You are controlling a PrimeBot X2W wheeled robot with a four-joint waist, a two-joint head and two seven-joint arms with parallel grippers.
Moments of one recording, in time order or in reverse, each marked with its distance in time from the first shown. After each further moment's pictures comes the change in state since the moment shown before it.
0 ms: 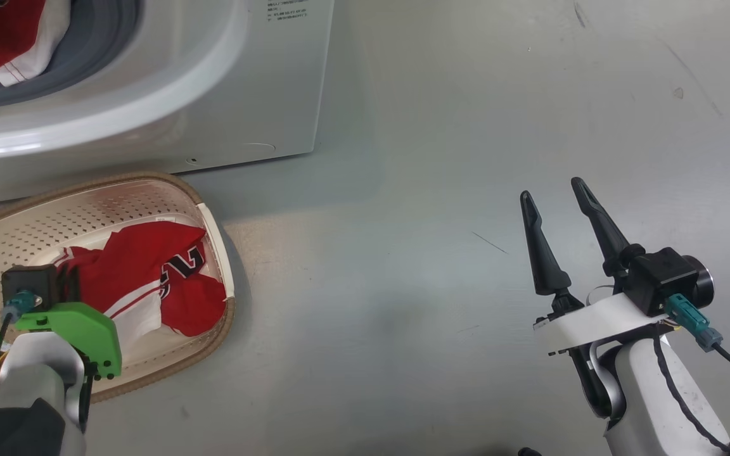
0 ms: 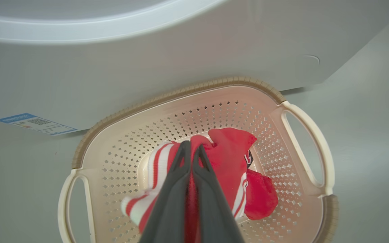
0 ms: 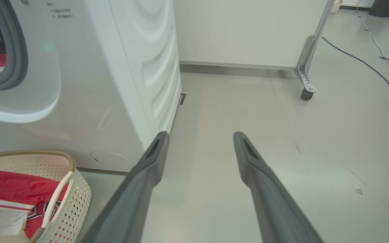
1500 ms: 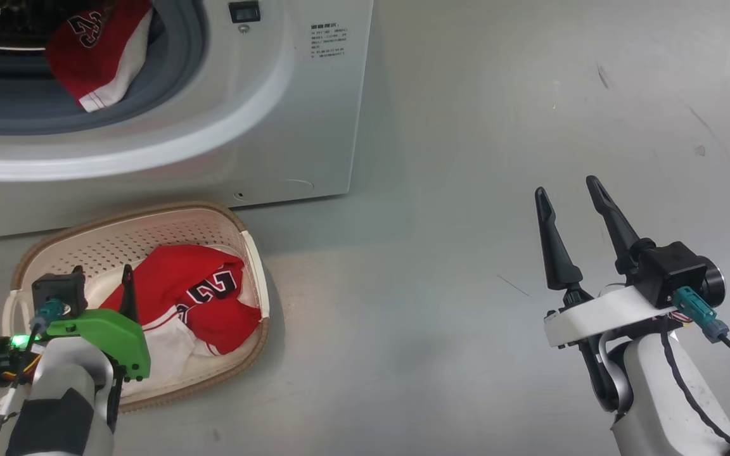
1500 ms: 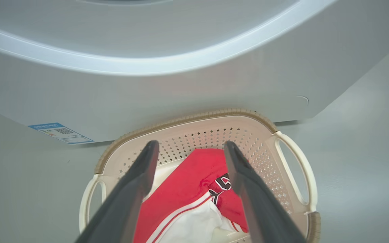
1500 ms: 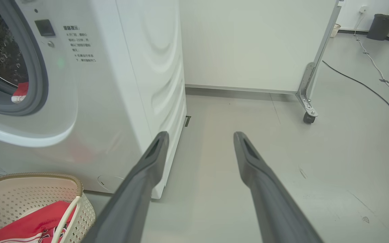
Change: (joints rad) left arm -0.096 -0.041 -0.026 0.255 -0.025 -0.025 -0.193; right arm -0.021 0.002 -0.040 0.047 -0.014 0.000 0.000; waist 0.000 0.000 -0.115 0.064
